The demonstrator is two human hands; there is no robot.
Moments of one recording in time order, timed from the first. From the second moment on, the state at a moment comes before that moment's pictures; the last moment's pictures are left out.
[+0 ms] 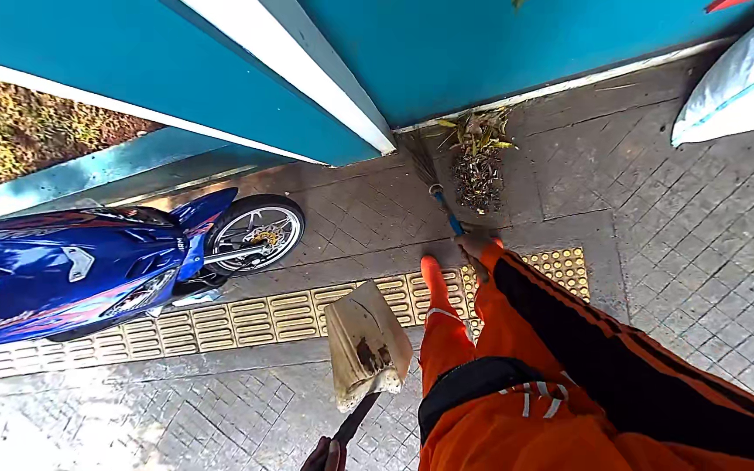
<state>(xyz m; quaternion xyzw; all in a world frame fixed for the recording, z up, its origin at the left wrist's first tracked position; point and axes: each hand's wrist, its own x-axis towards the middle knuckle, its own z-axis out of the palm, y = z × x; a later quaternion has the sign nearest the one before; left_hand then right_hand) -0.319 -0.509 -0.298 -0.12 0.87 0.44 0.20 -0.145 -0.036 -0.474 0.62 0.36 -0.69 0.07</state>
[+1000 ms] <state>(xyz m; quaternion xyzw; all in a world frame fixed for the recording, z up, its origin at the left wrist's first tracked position) -0.394 -0.554 -0.332 -0.15 0.88 0.41 0.21 -0.078 -0.040 -0.499 0.51 0.58 -0.55 0.32</state>
